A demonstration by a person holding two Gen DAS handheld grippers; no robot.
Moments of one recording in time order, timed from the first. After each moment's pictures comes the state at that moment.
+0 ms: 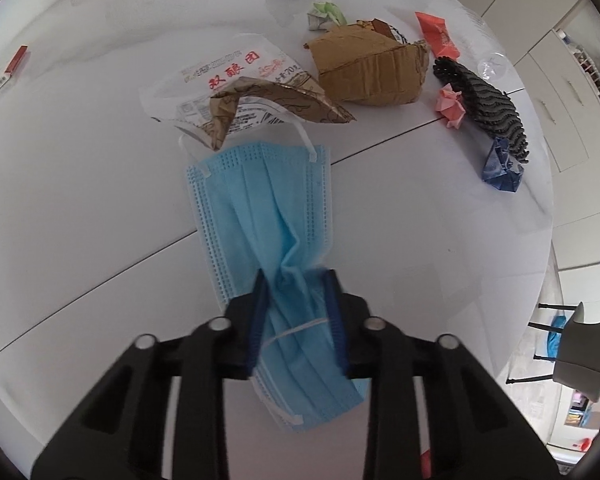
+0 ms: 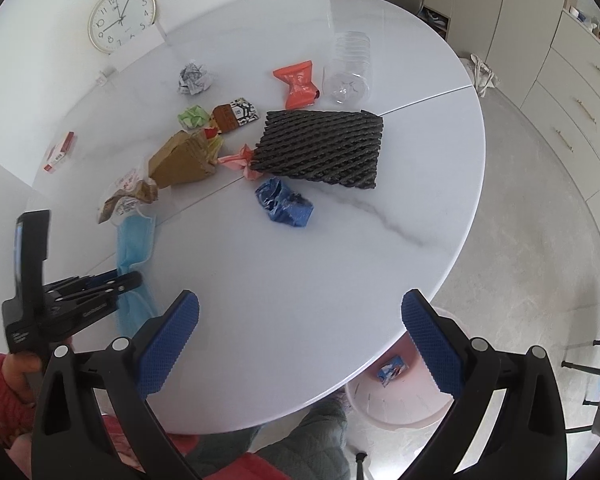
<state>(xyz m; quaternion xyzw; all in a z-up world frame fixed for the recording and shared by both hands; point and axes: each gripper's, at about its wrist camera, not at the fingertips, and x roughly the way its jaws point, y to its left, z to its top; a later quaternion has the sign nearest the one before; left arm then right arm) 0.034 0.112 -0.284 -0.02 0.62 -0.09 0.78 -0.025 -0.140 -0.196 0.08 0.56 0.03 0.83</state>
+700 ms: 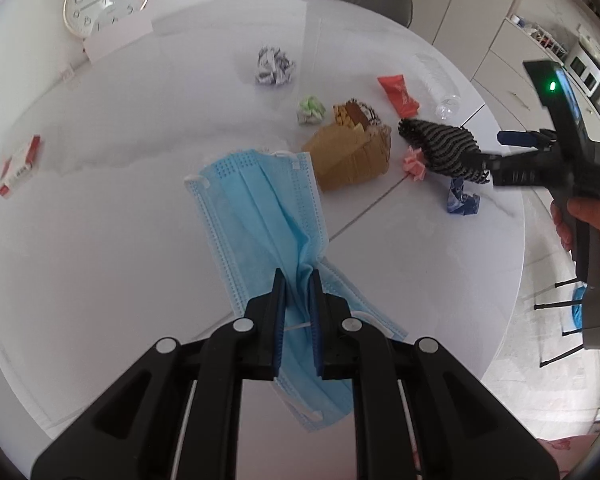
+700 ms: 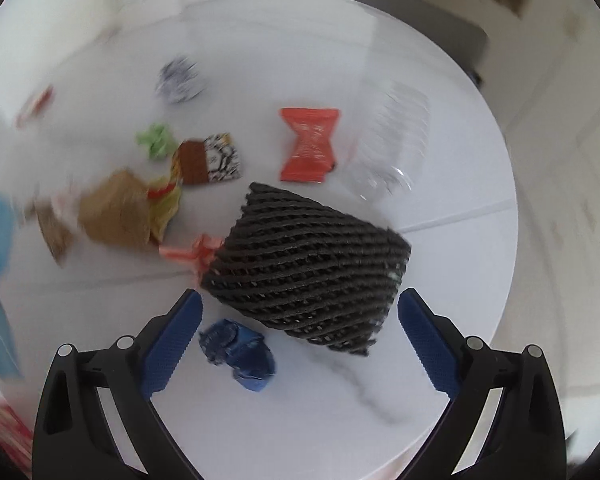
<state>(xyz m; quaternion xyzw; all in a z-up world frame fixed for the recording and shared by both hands) 0.031 0.138 -0.199 0.06 0.54 -0.14 0.83 0.095 -0.111 -0.229 -0.12 0.53 0.08 0.84</state>
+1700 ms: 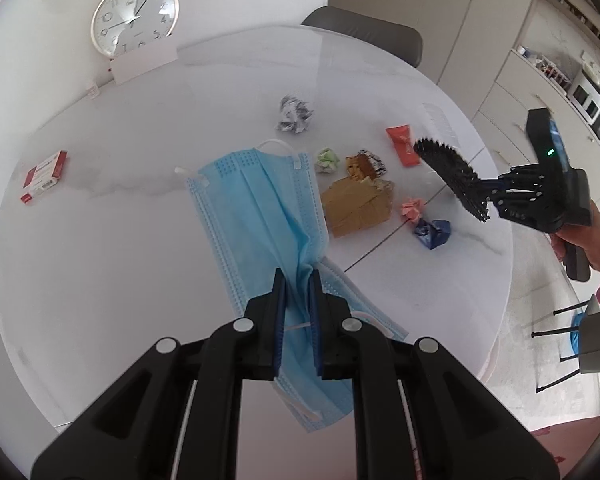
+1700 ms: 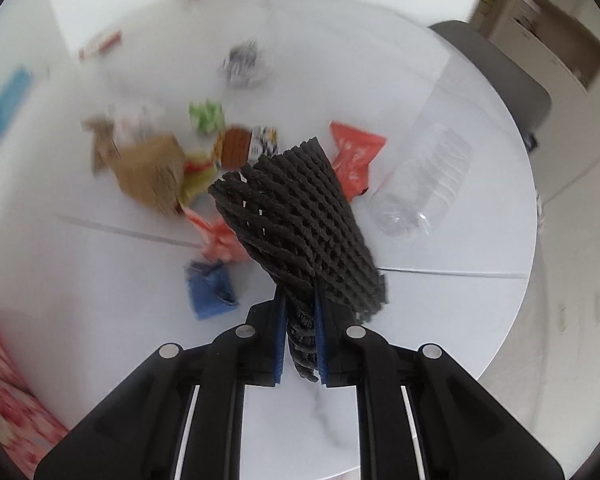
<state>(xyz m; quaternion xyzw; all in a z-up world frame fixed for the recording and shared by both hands) 0.024 0.144 -0.151 0.03 0.50 -0.12 0.86 0.091 -0.134 -0.203 -0.13 0.51 0.19 0.83</state>
